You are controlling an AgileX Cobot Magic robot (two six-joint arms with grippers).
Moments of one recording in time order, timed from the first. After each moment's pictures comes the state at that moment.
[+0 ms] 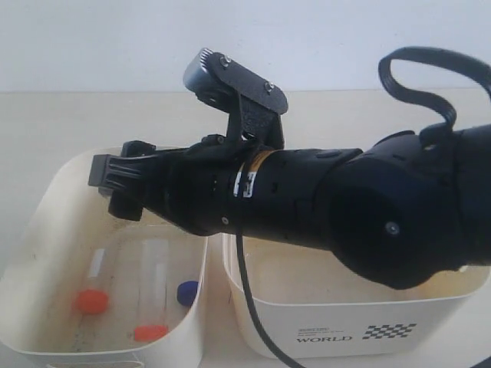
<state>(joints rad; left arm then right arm) -0.01 0.00 0.00 0.03 0.21 -0.03 0.92 1.53 -0.85 0.33 -0.14 0.49</state>
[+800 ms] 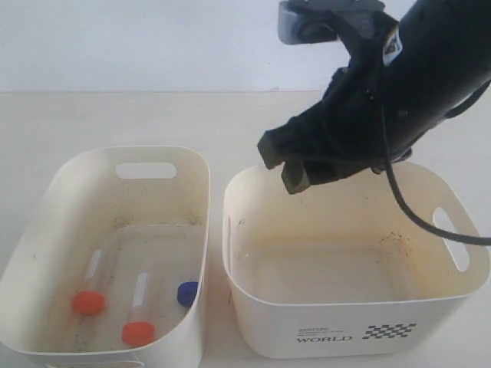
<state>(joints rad) -0.01 0.00 0.00 0.03 0.21 -0.03 0.57 1.39 -1.12 0.07 0.91 0.19</state>
